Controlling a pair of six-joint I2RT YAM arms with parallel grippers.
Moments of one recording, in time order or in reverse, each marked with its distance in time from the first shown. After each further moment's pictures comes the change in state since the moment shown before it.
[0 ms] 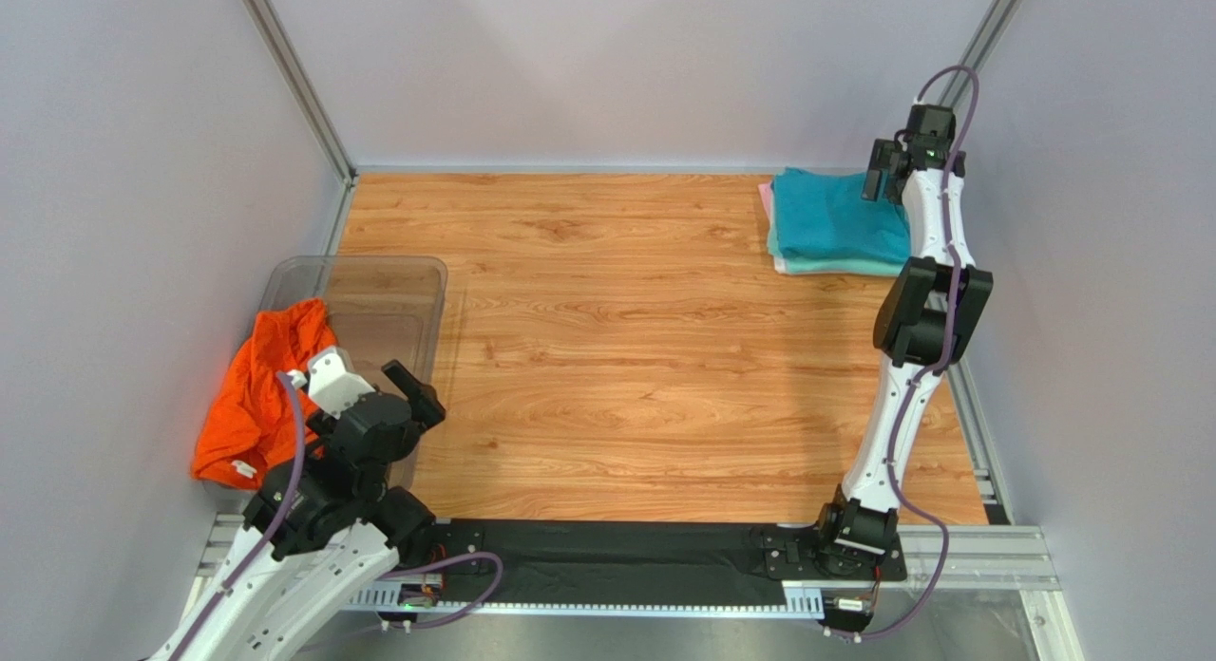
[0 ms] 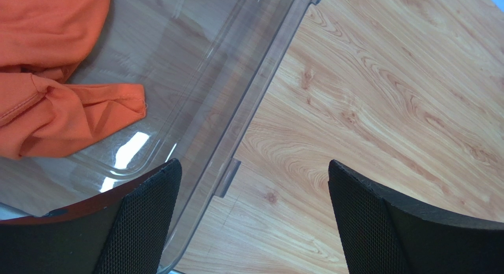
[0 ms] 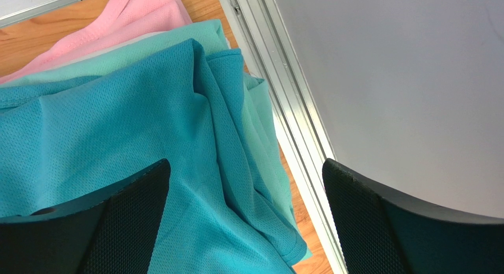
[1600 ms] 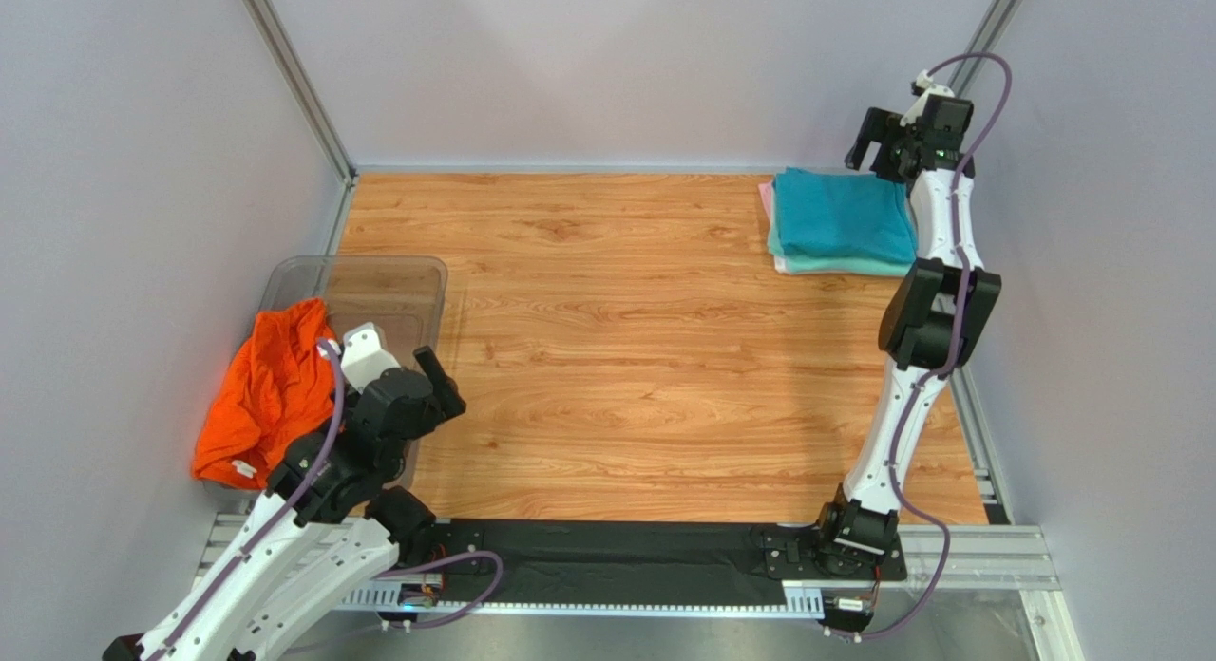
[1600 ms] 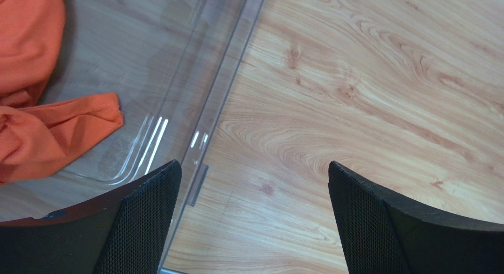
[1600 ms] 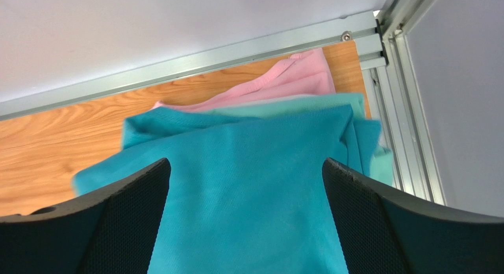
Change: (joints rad) left arm 0.000 0.156 0.015 0.101 0.079 0.118; right arm -0.019 -0.056 -0.050 0.200 -0.454 0.122
